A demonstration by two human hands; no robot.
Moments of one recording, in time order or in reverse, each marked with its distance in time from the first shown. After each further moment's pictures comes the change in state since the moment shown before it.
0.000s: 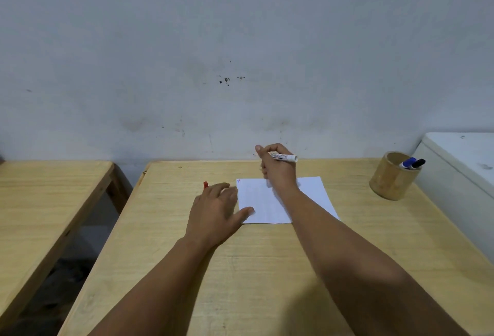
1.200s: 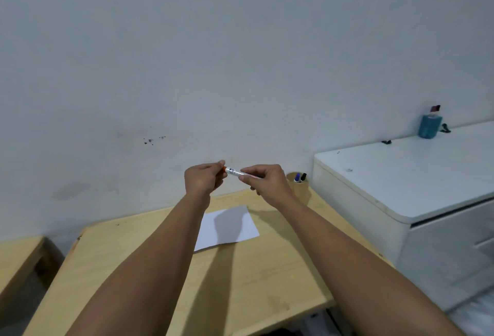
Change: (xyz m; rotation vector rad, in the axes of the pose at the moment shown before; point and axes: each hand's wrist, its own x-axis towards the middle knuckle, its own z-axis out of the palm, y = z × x) left_hand 0.085 0.206 -0.086 -1.253 -0.022 -0.430; right_hand -0.068 -0.114 -0.172 -0.321 -0.021 -0.276
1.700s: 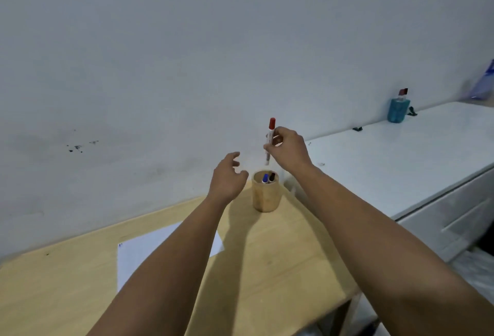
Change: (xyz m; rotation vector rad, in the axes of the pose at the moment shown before) left_hand 0.033 -0.054 0.148 0.617 -0.314 0.293; right_hand 0.084 0.022 -0.140 -0.480 0.306 0.057
